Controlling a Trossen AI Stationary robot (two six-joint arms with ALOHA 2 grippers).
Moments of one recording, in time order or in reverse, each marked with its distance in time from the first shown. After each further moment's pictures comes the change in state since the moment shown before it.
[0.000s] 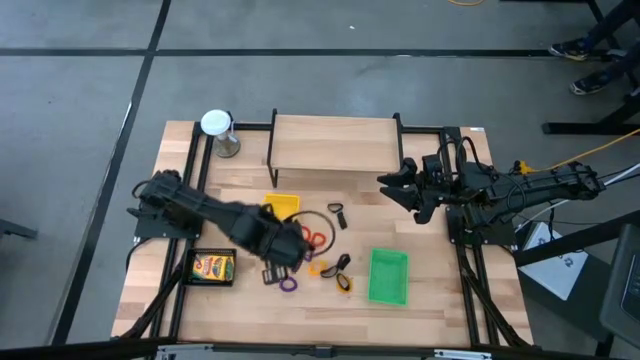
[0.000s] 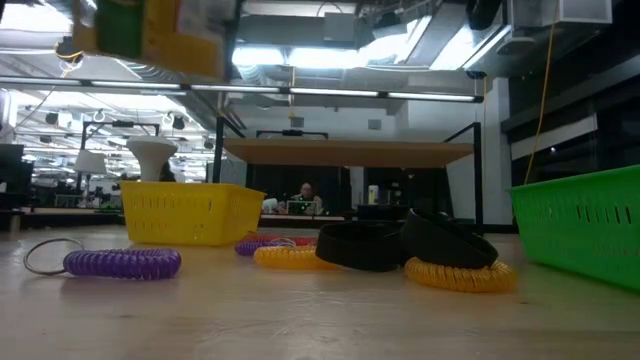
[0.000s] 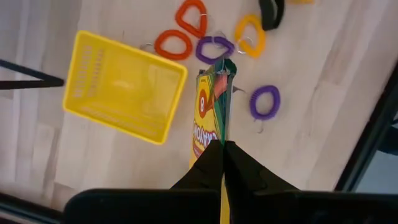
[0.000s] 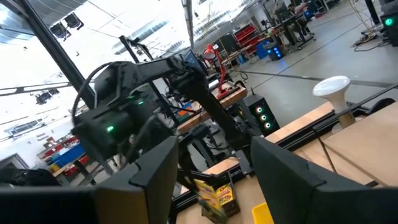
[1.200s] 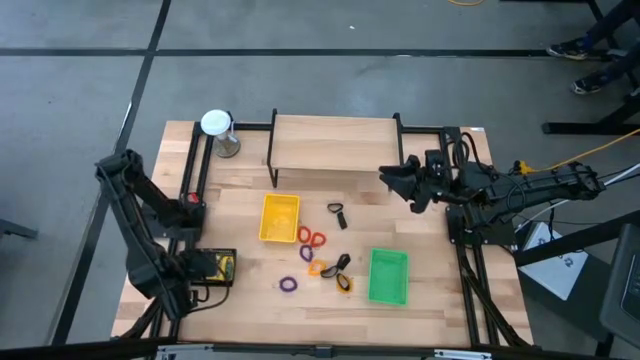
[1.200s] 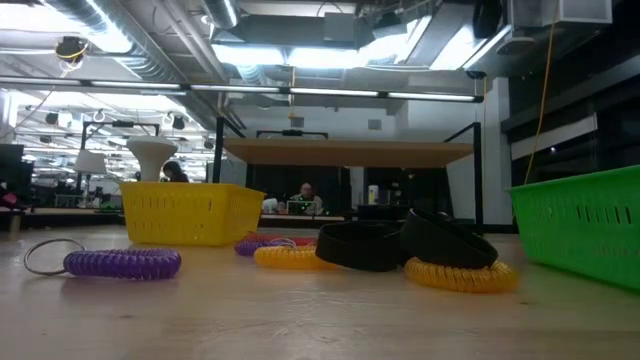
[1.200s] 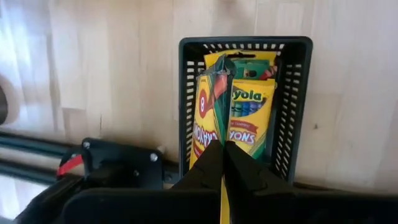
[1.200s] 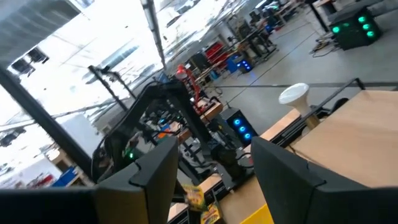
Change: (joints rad) left arm -0.650 -0.430 -0.796 0.116 -0.070 -0.413; right arm 0.000 0.000 0.000 -0.002 0.165 0.094
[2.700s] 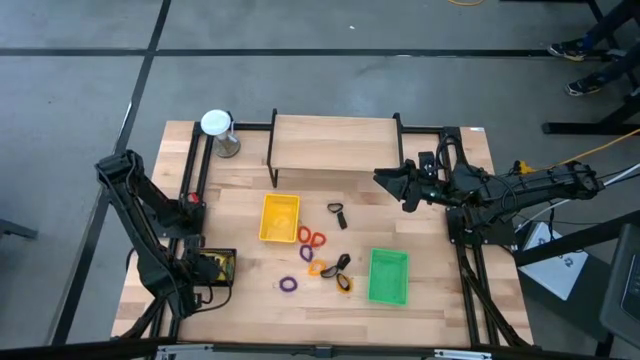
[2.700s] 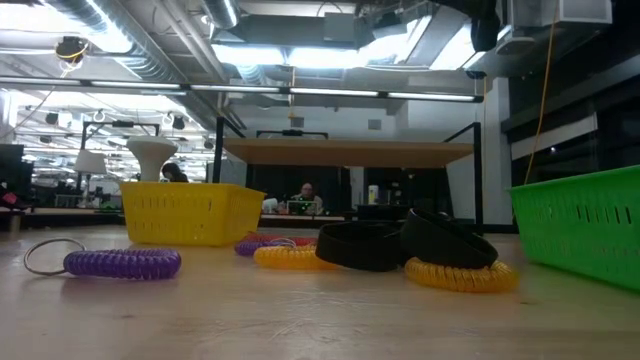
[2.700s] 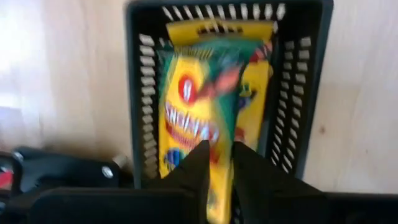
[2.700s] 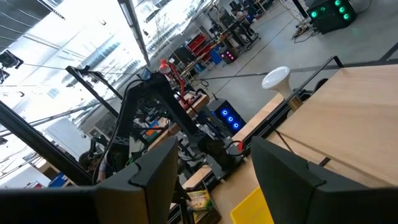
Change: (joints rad) left arm -0.023 0.002 -0.240 0.280 0.059 -0.032; right arm 0.000 0.044 0.000 -0.037 0.044 0.083
